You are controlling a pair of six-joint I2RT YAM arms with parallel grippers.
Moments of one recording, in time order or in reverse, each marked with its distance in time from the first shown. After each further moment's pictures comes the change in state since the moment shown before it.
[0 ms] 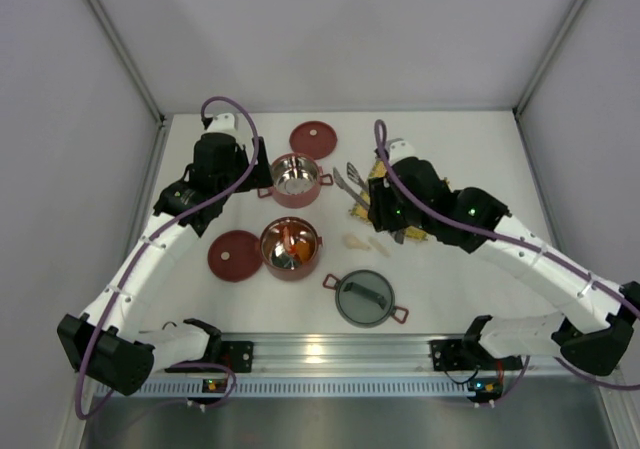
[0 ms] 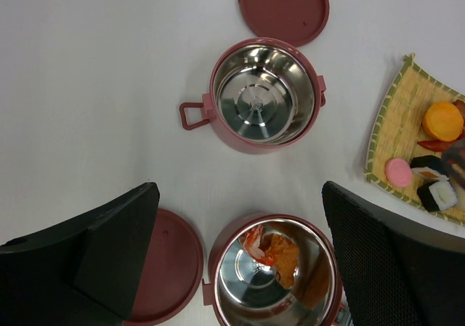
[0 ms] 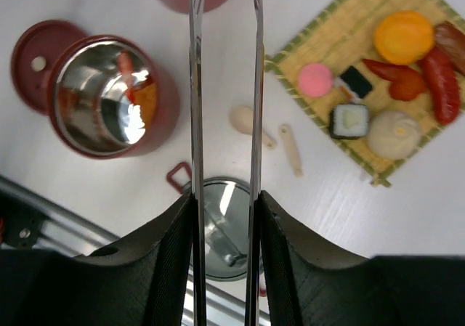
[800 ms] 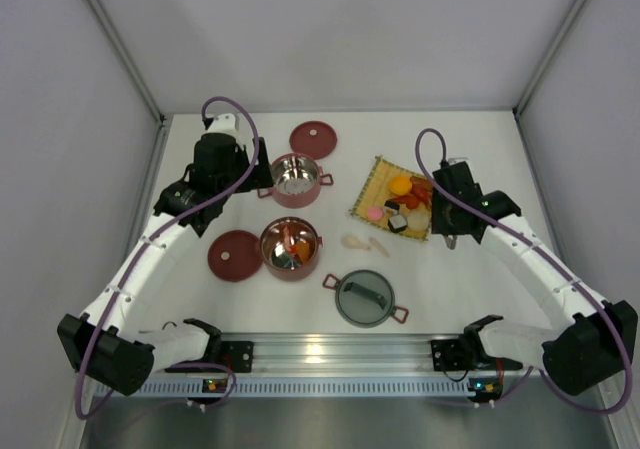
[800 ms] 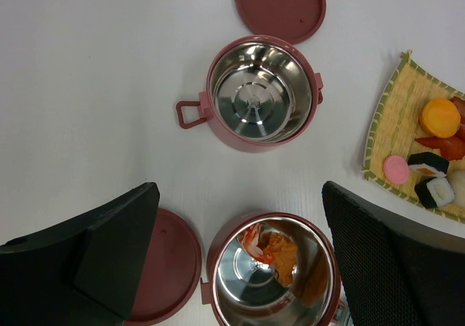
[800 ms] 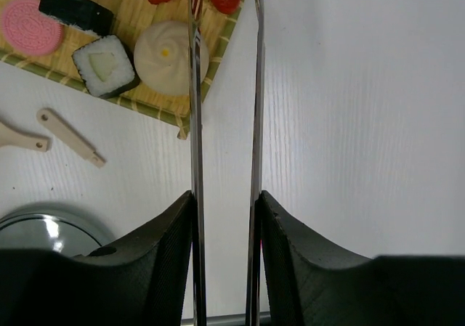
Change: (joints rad) left arm 0.000 0.000 -0.002 0.000 0.012 0.000; right arm -0.507 -0.060 -0.340 -0.006 0.047 -0.090
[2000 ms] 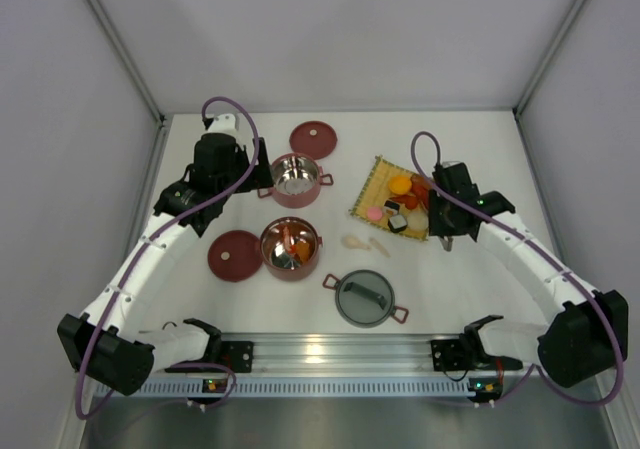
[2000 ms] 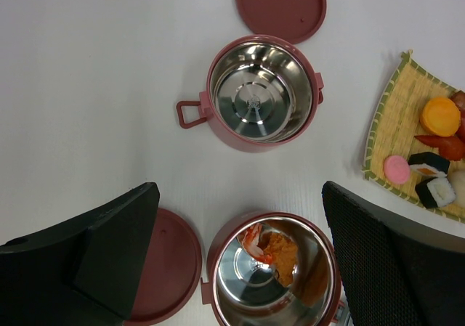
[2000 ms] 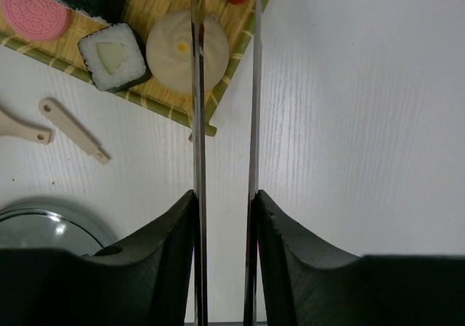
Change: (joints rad) left arm 0.000 0.000 -0.001 0.000 0.000 0.000; right arm -0.046 0.042 -0.054 0.076 -0.095 -0.052
